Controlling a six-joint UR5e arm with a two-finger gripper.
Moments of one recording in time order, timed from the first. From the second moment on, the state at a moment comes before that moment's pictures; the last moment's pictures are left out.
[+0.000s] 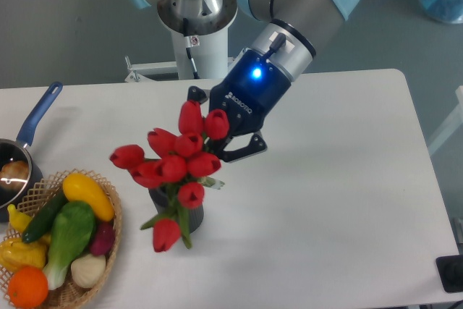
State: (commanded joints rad) arm 2.57 -1.80 -1.57 -0.84 0.35 0.90
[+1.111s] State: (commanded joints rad) arm 2.58 -1.78 -1.74 -0.84 0.19 0.98
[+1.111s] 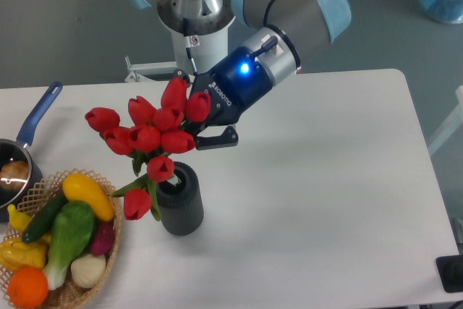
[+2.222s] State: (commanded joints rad) arm 2.56 -1.87 -1.81 -0.83 0.33 1.16
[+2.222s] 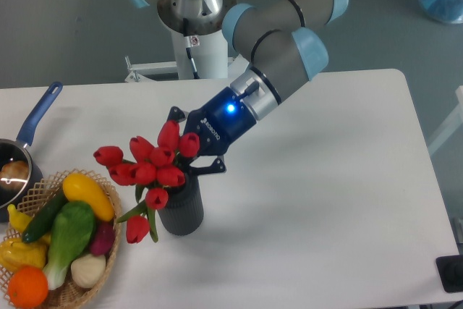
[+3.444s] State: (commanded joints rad) arm 2.60 -1.86 -1.87 -0.84 0.53 1.16
